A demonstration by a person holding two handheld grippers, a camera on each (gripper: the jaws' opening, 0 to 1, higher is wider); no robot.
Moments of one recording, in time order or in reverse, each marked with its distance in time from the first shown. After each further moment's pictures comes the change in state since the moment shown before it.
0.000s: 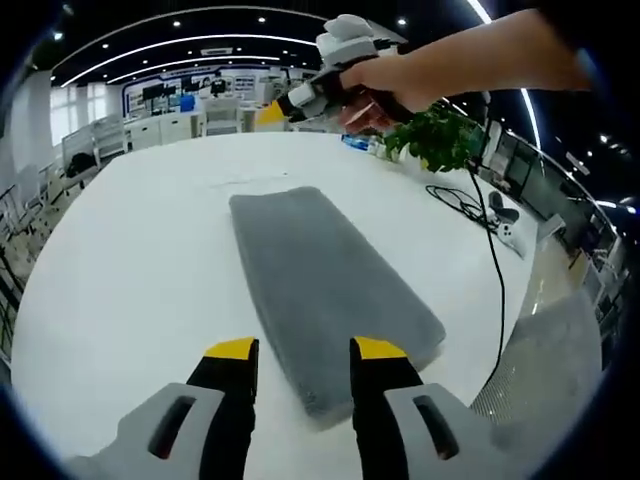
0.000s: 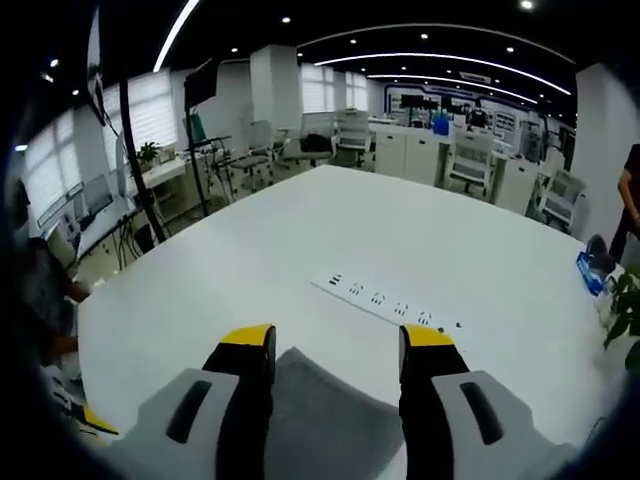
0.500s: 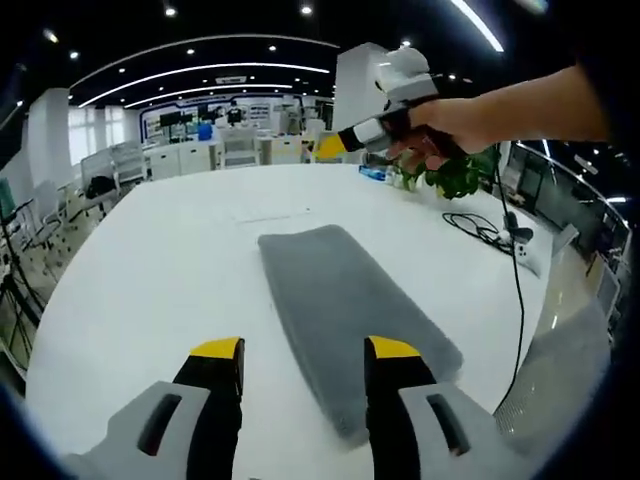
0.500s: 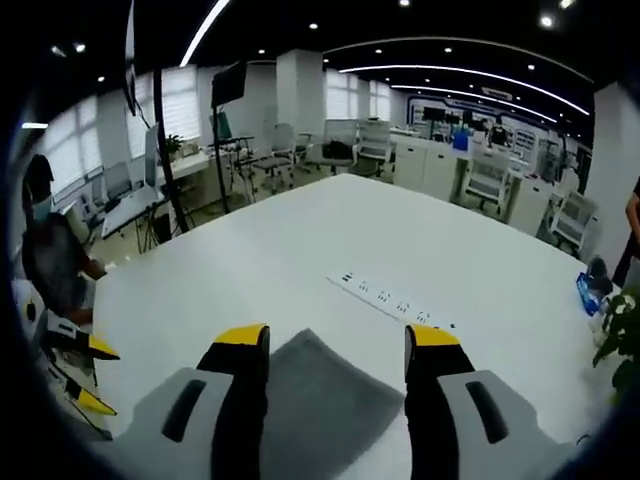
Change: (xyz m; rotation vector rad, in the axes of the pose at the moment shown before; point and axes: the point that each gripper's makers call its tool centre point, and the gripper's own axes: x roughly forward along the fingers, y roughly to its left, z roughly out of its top) left arm -0.016 0.033 0.028 0.015 -0.109 0.097; right arm -0.035 -0.008 -0.004 -0.074 -0.024 0.067
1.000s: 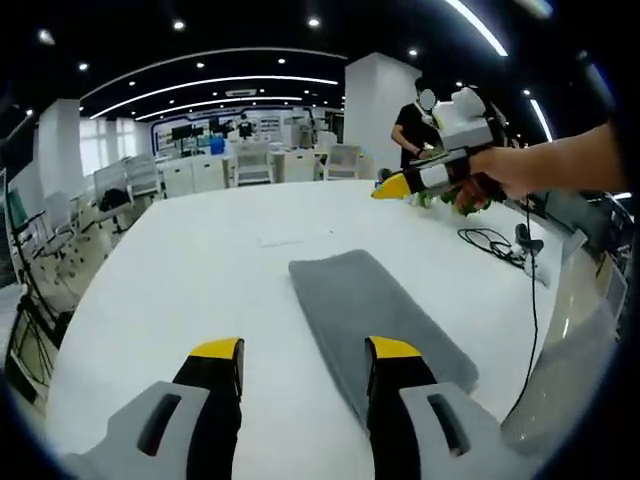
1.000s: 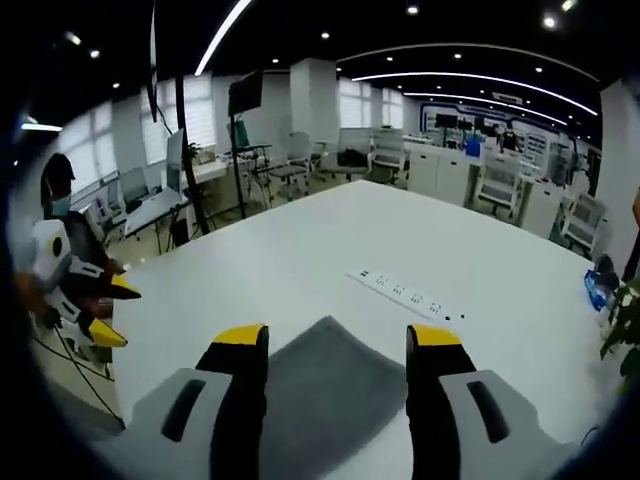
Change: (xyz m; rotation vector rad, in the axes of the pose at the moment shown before) left arm -0.006 0.039 0.039 0.010 -0.054 0.045; right arm -0.031 0.015 -0.019 0.009 -0.044 0.068
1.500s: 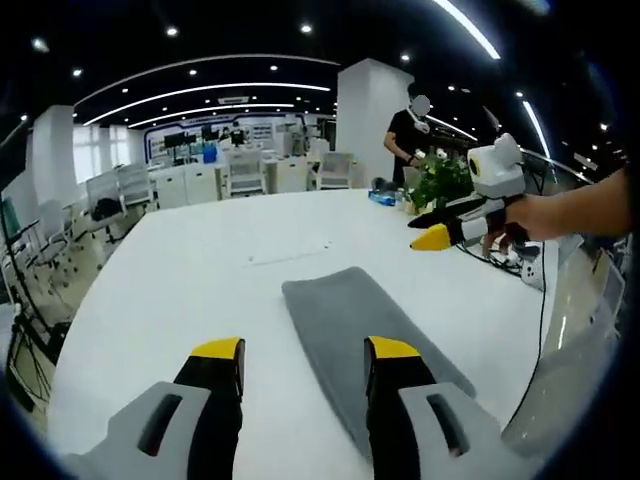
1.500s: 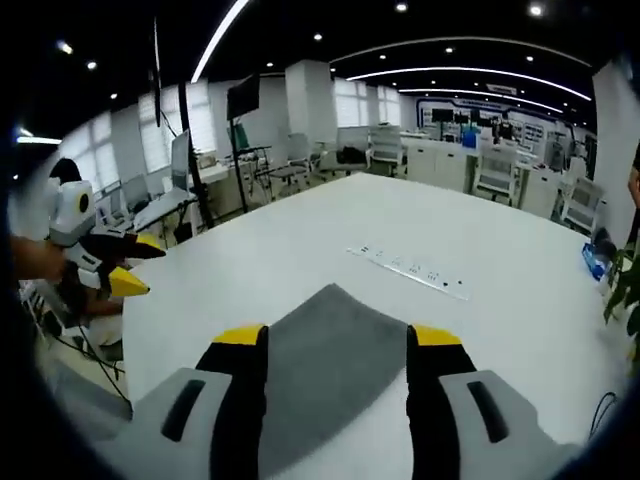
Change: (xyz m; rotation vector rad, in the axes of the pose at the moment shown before) left arm 0.008 -0.007 0.024 0.015 -0.029 -0.032; right arm -0.042 0.011 -0.053 0.045 0.003 0.010
